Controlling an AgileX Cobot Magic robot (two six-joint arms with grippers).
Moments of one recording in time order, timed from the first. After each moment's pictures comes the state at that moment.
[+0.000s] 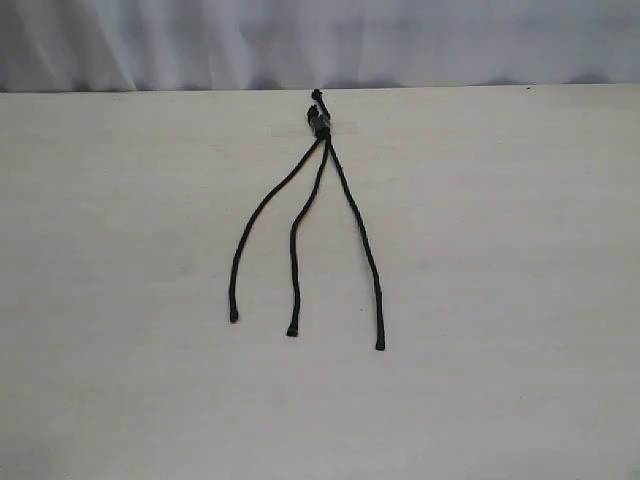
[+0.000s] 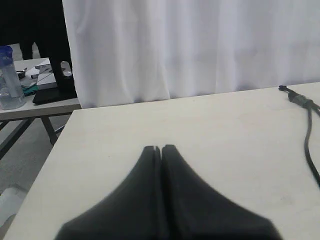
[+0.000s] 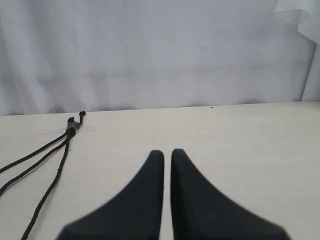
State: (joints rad) left arm 0.17 0.00 0.00 -0.06 0.21 0.11; right arm -0.01 0.01 0.00 0.01 0.16 0.05
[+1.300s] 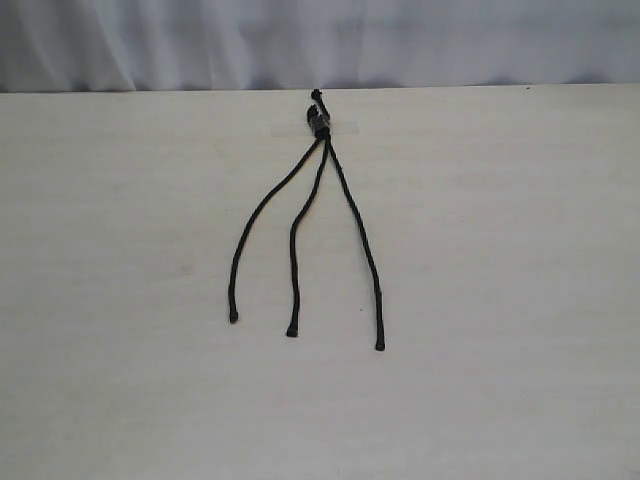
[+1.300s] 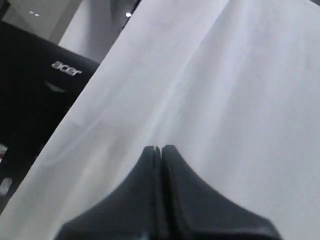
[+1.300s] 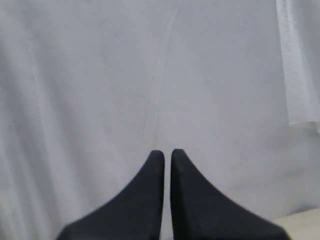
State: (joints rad) left arm 0.17 0.00 -0.03 -0.15 -0.36 -0.31; right arm -0.01 0.14 -0.18 0.07 -0.19 0.25
